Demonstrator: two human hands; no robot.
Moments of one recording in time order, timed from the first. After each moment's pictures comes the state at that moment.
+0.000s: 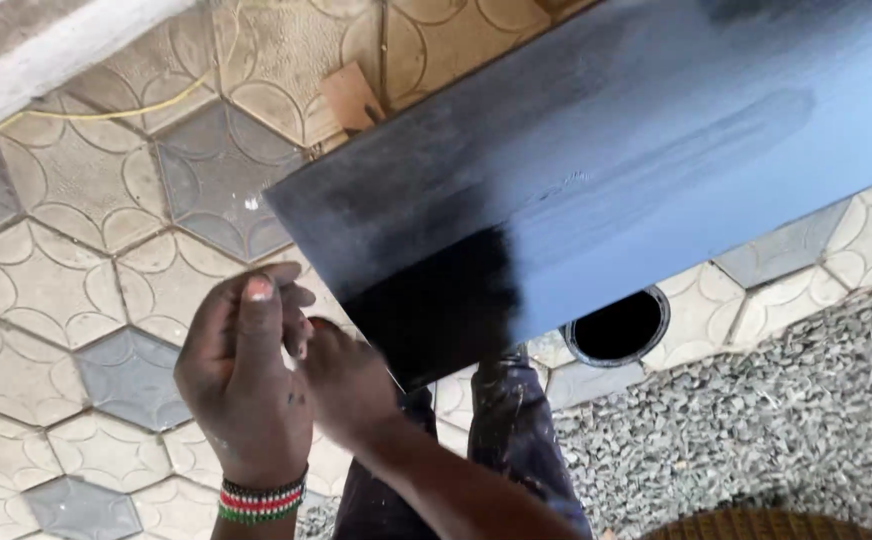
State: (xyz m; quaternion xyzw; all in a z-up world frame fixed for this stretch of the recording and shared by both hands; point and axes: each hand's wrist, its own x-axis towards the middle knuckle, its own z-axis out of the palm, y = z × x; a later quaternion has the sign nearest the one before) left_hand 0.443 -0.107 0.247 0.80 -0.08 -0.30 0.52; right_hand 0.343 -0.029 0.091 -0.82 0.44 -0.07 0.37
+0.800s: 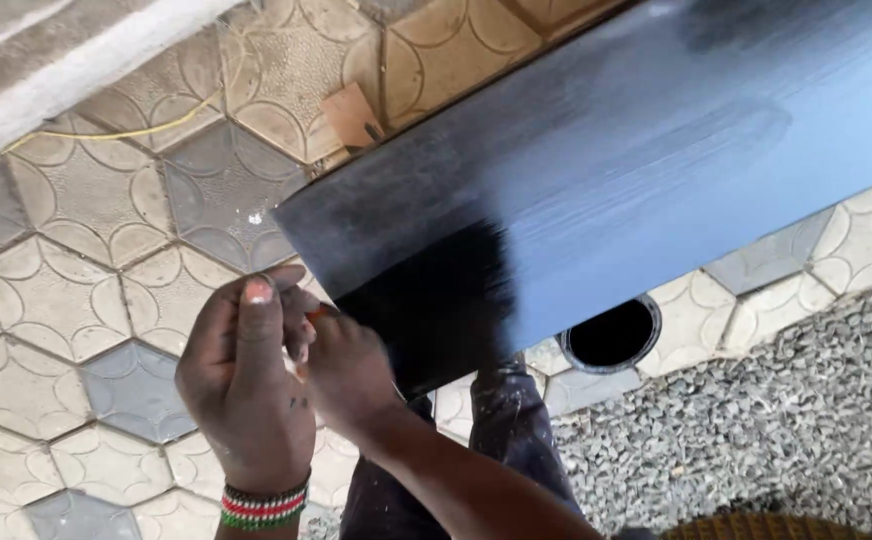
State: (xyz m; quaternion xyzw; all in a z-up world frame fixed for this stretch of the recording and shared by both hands) left_hand 0.450 -0.125 0.265 0.78 -0.06 -0.32 0.54; right_hand 0.362 -0.059 0.098 -0.89 0.37 -0.12 0.24
